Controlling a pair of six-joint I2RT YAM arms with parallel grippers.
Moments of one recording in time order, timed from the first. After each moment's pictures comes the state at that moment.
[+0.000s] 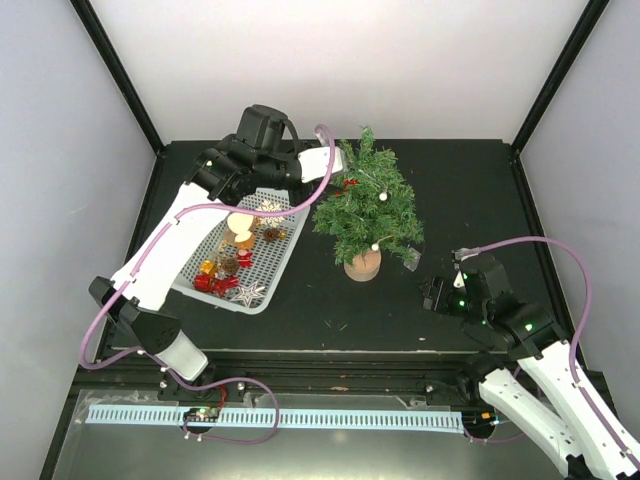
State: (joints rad) left arm -0.59 1.60 1.90 -0.89 0.48 0.70; right arm 0.51 0.59 0.75 -0.98 -0.02 0.65
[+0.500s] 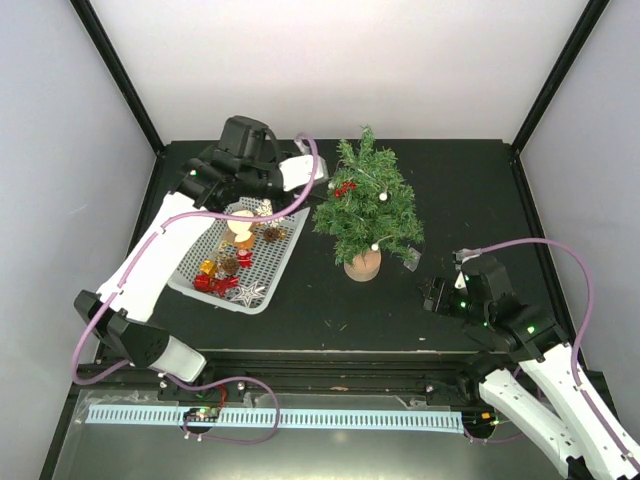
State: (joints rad) left arm -0.53 1.51 1.75 -0.90 0.48 0.70; right arm 0.51 0.57 0.75 -0.99 -0.02 0.65
